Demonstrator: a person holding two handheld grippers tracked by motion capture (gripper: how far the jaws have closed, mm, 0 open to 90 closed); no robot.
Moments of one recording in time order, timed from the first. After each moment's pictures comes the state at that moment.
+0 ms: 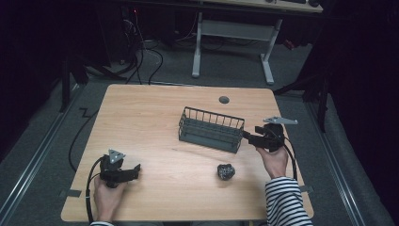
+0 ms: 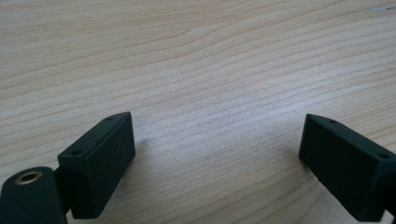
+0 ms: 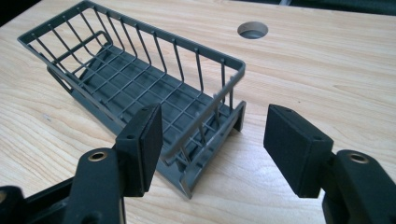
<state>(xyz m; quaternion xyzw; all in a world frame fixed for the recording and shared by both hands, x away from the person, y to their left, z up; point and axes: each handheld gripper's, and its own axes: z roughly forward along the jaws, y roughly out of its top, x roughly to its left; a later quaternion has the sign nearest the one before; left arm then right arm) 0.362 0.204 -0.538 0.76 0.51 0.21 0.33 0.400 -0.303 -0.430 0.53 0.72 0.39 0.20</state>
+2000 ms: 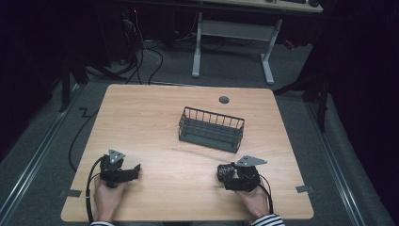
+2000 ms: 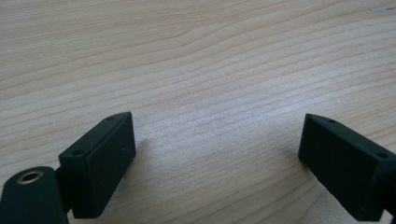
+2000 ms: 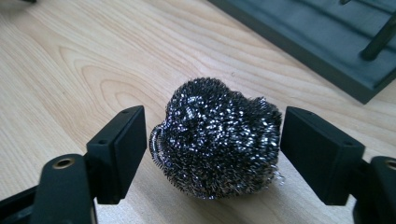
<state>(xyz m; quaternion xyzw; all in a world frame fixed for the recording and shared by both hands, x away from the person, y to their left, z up) 0.362 0.204 -0.538 0.76 0.51 0.21 0.33 0.321 -0.235 -0.511 0.43 0.81 0.38 0.14</state>
